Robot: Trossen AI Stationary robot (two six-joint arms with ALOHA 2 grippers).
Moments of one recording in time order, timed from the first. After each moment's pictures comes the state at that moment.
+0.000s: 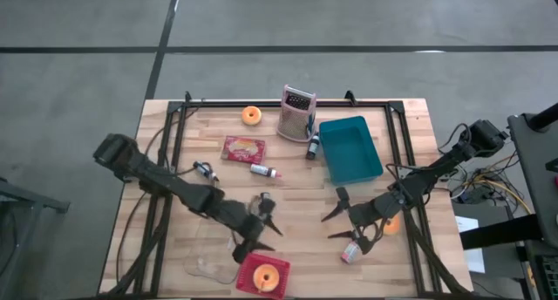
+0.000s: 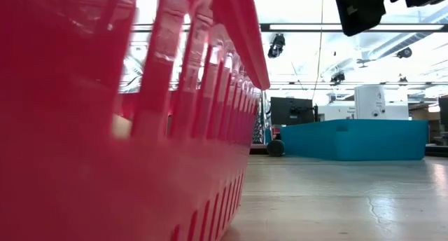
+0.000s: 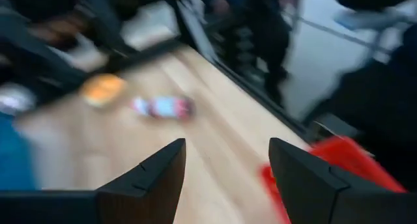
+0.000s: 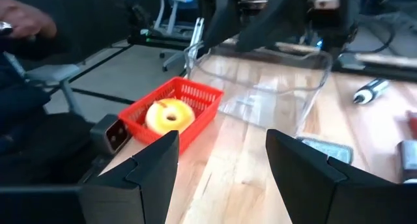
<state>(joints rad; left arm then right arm) -0.44 1.57 0.91 0.26 0.01 0.19 0.56 1.21 0.49 0.49 0.23 0.10</state>
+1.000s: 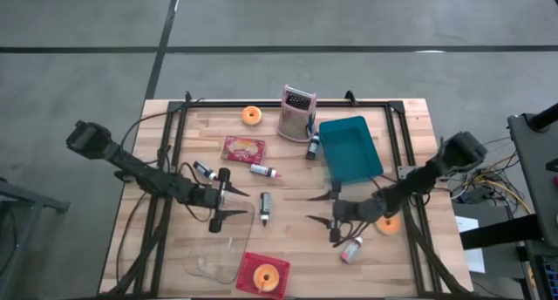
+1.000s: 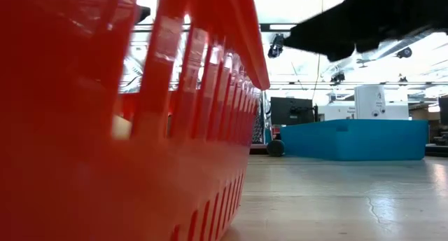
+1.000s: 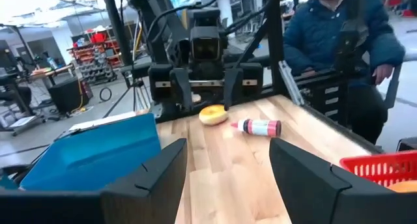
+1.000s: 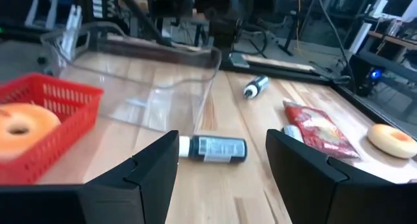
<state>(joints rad) -0.43 1.17 0.25 0.87 -0.29 0.18 0.51 1.56 0.49 0.87 0.61 -0.02</state>
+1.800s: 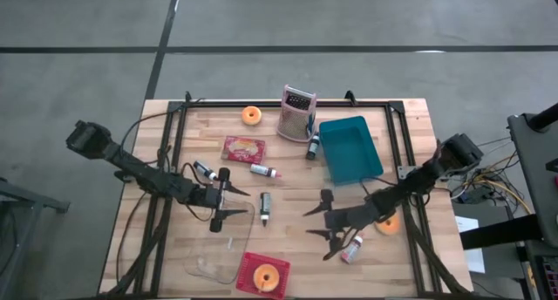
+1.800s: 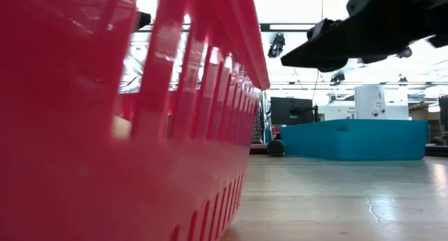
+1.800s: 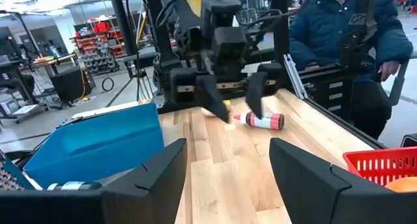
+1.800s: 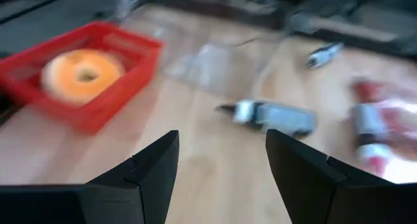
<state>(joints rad) -0.43 1.17 0.25 0.85 -0.30 0.15 0.51 1.58 0.59 0.58 0.38 0.06</state>
